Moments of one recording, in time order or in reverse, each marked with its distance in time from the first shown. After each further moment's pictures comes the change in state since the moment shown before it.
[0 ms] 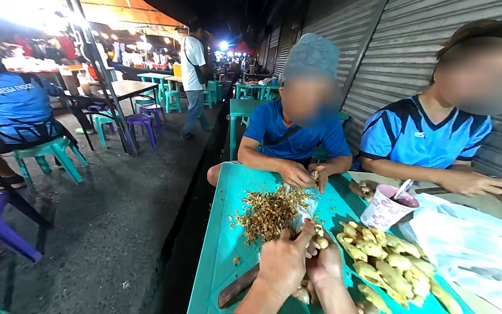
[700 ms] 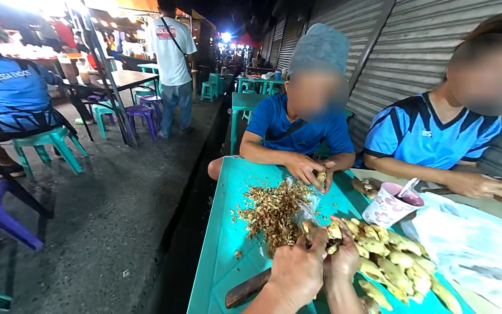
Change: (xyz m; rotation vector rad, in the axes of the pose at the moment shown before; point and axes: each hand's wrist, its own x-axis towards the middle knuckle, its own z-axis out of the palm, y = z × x) left_hand -0.009 0.018 0.004 -0.042 -0.129 0.060; right_hand 0.011 -0.004 -0.016 -0.217 0.063 -0.505
